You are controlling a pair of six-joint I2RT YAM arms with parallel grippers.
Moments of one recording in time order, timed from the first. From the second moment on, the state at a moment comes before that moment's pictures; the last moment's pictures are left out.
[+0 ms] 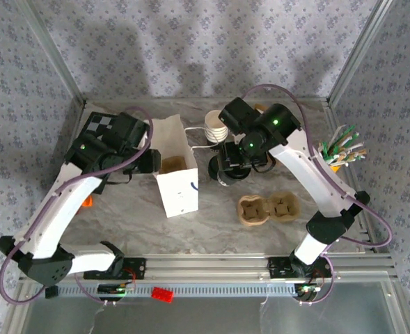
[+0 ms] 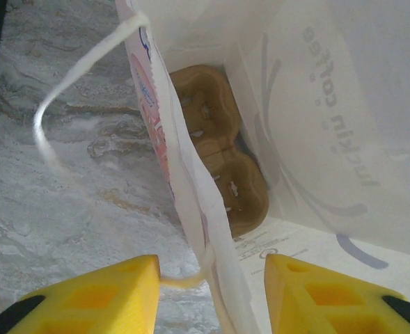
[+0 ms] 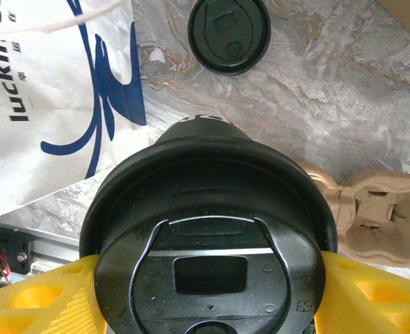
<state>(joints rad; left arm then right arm) -0.63 1.25 1.62 -1.36 -0.12 -0.54 0.79 1.65 2.10 -1.69 0.05 0.59</state>
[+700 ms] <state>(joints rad) -0.61 1.30 1.65 -1.31 -0.12 -0.40 0.79 1.66 2.30 -1.69 -0.04 0.58</state>
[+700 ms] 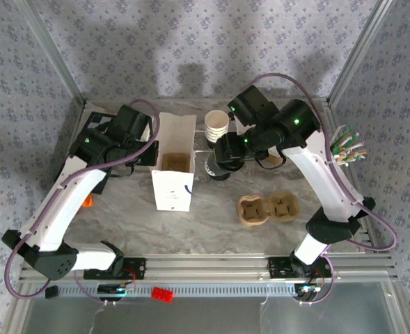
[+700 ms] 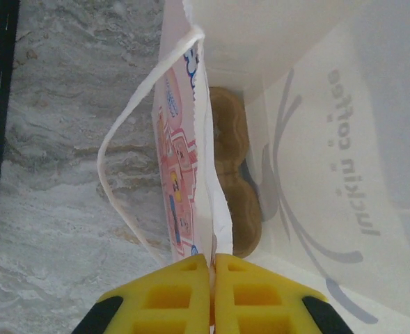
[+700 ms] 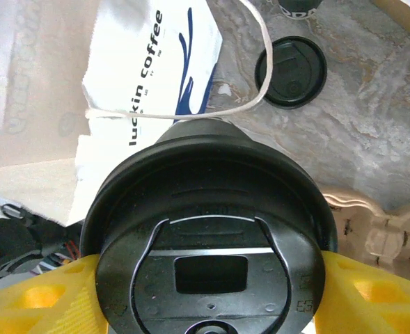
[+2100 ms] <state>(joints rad) -0.64 1.36 1.74 -1.35 -0.07 -0.36 0.76 1.82 2.64 -1.69 -0.30 0.61</state>
